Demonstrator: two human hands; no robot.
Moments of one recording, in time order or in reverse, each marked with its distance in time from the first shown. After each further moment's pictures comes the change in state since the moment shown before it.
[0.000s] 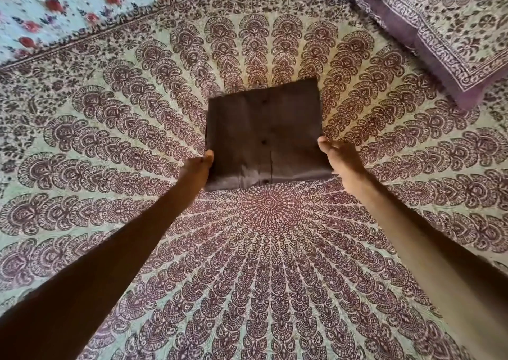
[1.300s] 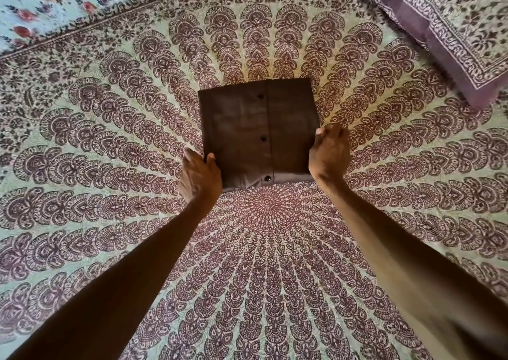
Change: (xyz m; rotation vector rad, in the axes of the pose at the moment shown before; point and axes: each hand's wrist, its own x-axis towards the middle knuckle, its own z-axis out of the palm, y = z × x) left_hand -0.030 0.005 0.033 0.273 0.440 0.097; right_hand 0.012 0.002 0.042 -0.420 0.452 -0.250
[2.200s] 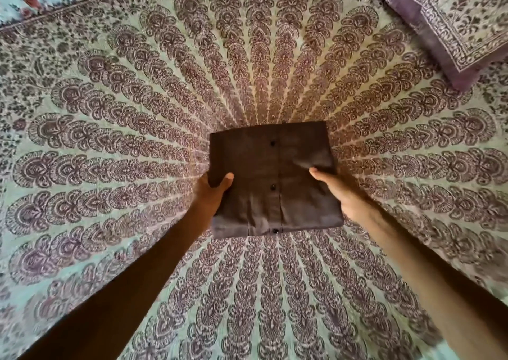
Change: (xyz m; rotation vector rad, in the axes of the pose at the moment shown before) left_hand -0.094 -0.049 -0.030 -0.688 -0.483 -0.205; right_hand -0.097 0.055 -0.089 0.780 -0.737 0.416
